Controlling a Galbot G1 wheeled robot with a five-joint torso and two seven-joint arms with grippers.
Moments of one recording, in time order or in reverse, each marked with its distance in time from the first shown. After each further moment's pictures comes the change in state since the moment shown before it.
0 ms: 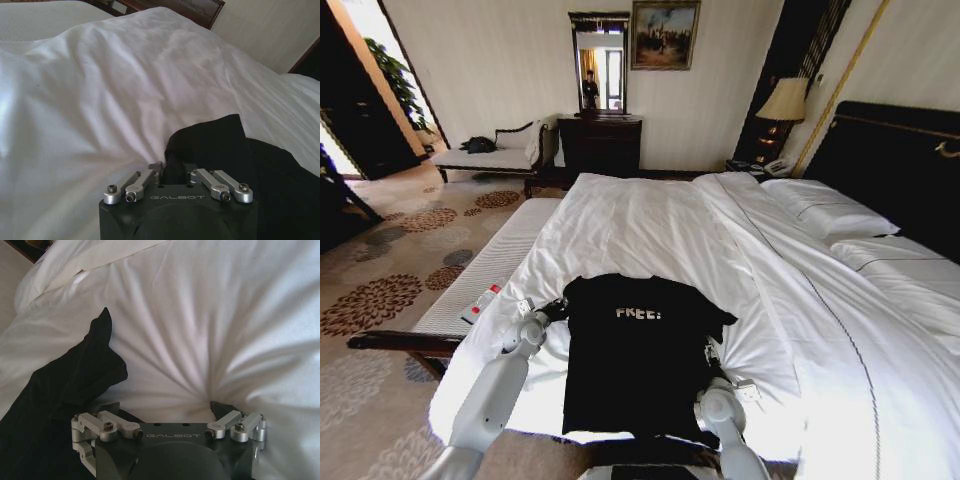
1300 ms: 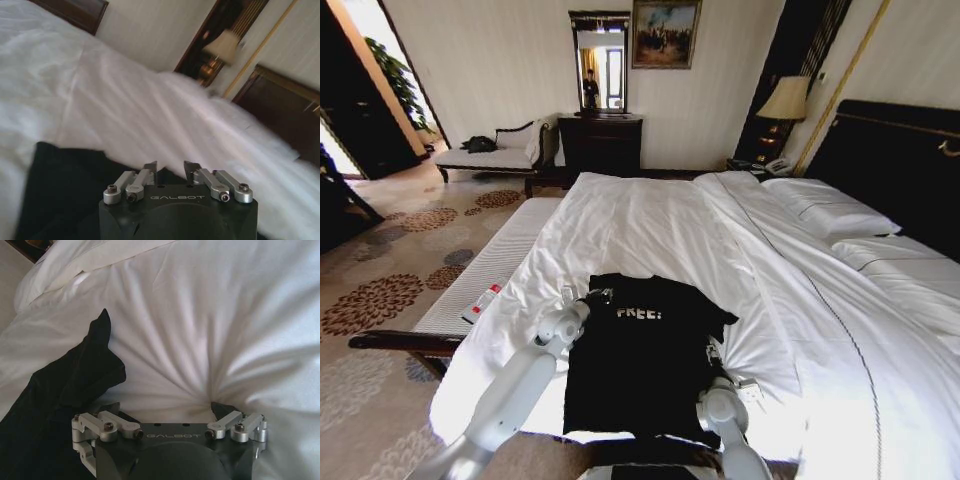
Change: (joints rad) left arm -0.019 0.037 0.217 -0.372 -0.175 0.056 0.008; right arm 0.002 0.008 0.013 0.011 -0.018 0.000 0.005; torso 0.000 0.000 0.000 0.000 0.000
